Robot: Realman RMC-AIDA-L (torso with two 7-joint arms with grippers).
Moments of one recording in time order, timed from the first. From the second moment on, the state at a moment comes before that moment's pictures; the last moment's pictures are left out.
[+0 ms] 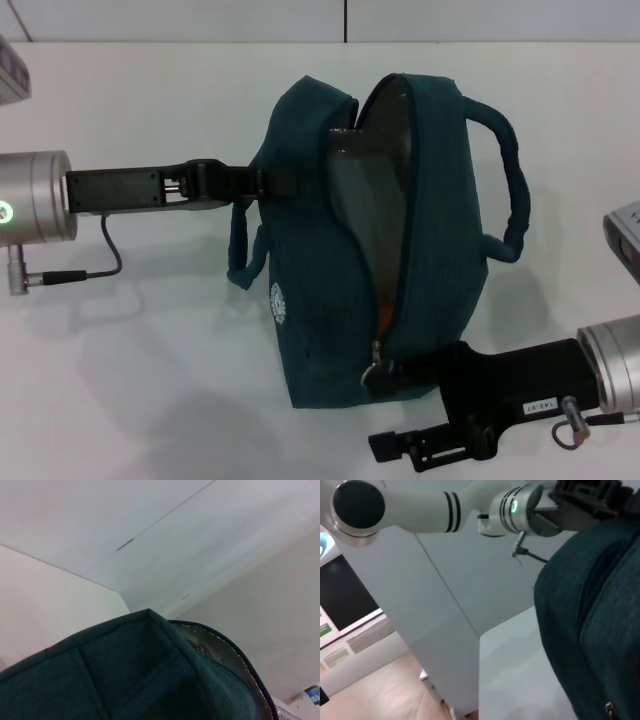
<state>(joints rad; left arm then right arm) -0.59 -2.01 0.72 0.55 1.87 1.76 -2.08 0.55 2.01 -1.59 -0.43 -1.39 -1.55 1.34</state>
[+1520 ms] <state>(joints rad) -0.59 -2.00 0.71 0.55 1.87 1.75 -2.08 0.57 2.00 -1.46 -0.44 -1.50 -1.55 1.41</state>
